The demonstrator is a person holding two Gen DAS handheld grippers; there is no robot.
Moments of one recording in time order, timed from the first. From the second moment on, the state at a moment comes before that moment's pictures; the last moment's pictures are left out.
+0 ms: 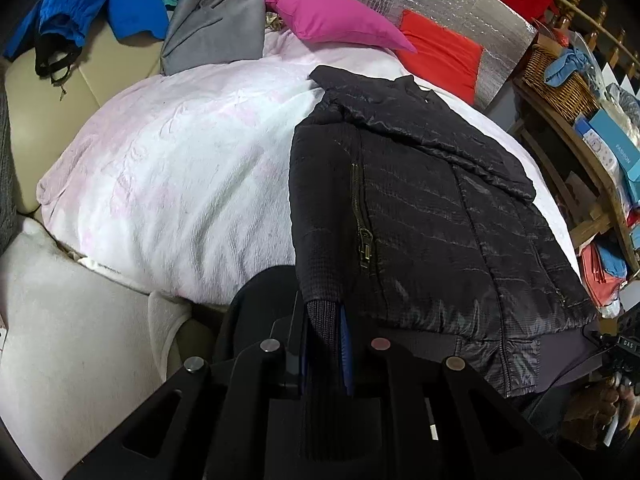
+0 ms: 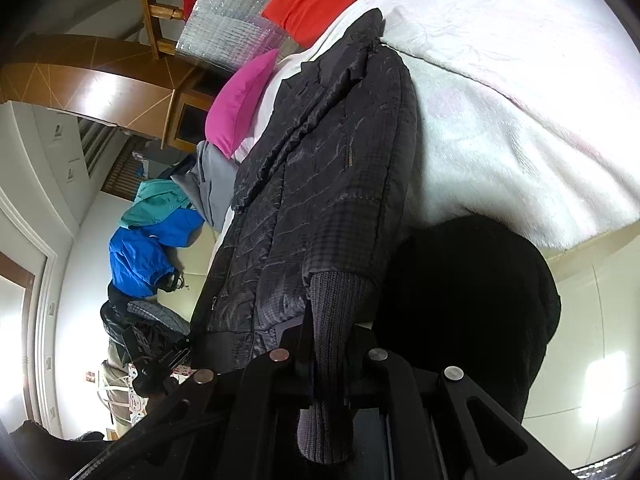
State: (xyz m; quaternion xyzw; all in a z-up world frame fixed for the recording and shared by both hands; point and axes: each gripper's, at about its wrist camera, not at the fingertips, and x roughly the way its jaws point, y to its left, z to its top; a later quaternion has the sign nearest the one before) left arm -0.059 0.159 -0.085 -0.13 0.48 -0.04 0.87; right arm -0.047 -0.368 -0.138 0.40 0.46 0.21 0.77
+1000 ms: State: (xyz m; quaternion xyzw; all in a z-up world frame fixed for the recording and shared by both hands) left arm -0.064 0.149 -0.089 -0.11 0.47 -0.03 0.88; right arm -0.050 -0.369 -0.137 0.38 0.45 0.22 0.78
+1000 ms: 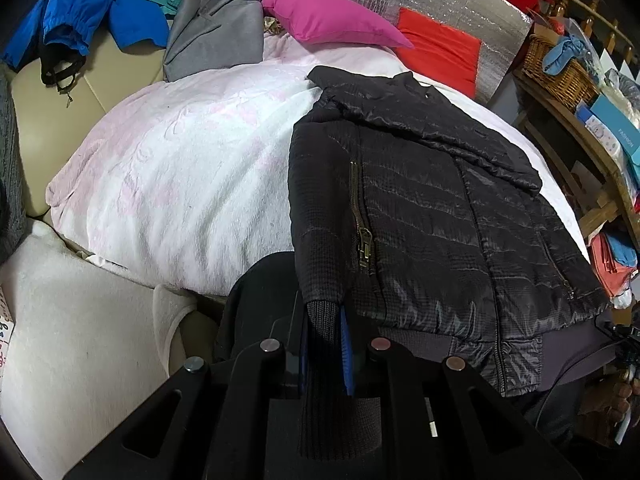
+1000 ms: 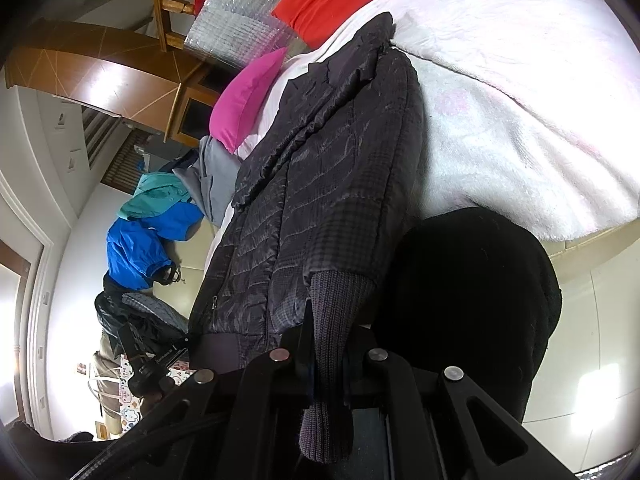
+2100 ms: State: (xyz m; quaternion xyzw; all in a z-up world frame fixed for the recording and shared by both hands) left arm -0.049 0.140 -0.060 -0.09 0.46 -0.02 0.88; right arm -0.067 -0.381 -0.148 0.41 0.40 0.24 0.78
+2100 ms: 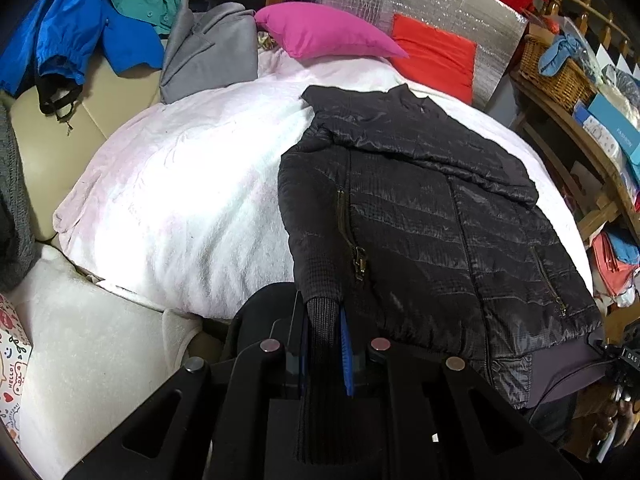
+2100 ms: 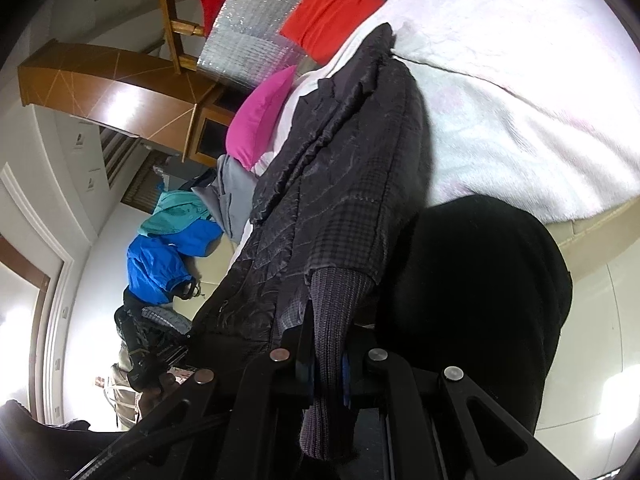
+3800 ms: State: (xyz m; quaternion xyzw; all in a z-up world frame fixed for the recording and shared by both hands) left arm 0.056 0.148 0.043 -0.13 0.27 -0.07 0.95; right arm 0.041 -0.387 0.014 0.36 0.25 0.28 0.86
